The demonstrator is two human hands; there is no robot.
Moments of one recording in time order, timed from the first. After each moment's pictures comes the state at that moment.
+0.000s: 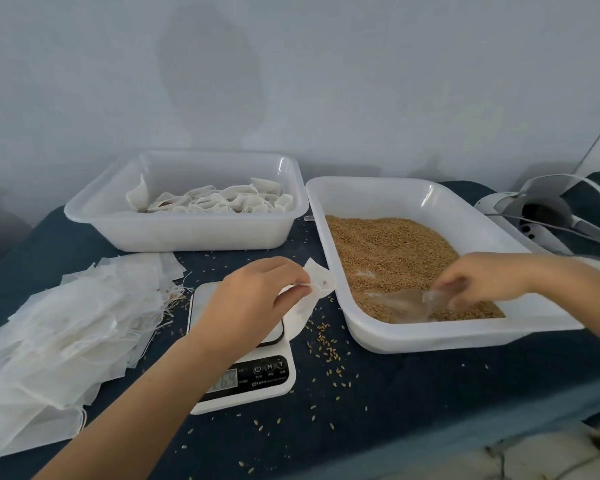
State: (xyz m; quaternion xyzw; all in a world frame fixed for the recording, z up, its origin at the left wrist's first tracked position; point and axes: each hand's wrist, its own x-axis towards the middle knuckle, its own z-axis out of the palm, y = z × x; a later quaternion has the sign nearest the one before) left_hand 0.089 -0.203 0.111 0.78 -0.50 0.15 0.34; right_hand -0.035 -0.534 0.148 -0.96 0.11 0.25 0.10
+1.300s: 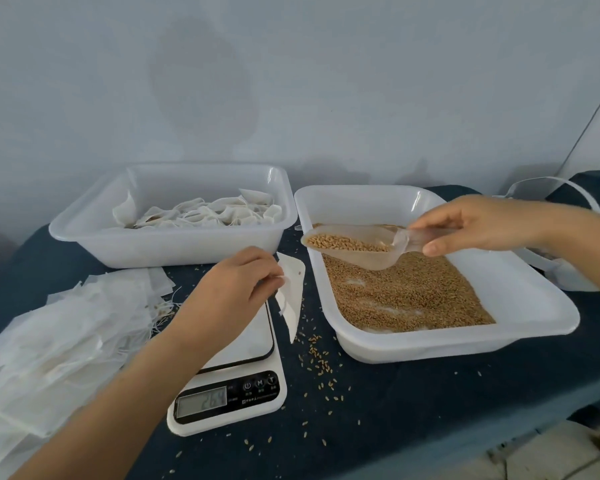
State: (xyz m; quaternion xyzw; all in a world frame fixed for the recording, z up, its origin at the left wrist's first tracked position) left_hand 0.105 -0.206 0.130 0.79 -0.50 0.13 0.32; right_hand -0.029 -0.517 0.221 -0.96 0.05 0.09 0.26
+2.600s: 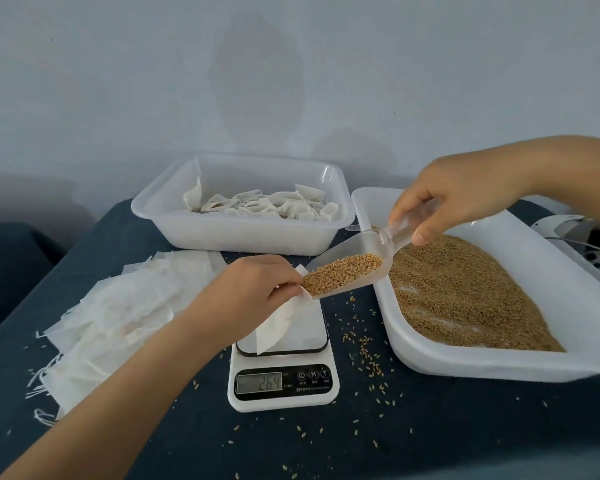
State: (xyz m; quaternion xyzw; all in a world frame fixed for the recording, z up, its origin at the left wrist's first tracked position) left_hand 0.120 -0.150 0.133 0.81 -0.50 0.10 0.29; right_hand 0.057 -0.411 0.276 -0.98 -0.06 0.17 0.00
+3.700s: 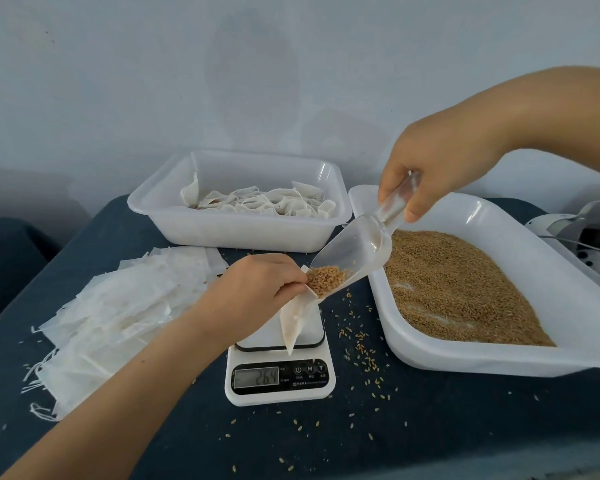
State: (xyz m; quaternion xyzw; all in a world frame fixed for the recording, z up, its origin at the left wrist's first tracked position) left_hand 0.115 -0.156 0.130 0.80 -0.51 0.12 0.29; right_hand 0.068 -0.370 0.311 -0.97 -0.06 0.19 -0.16
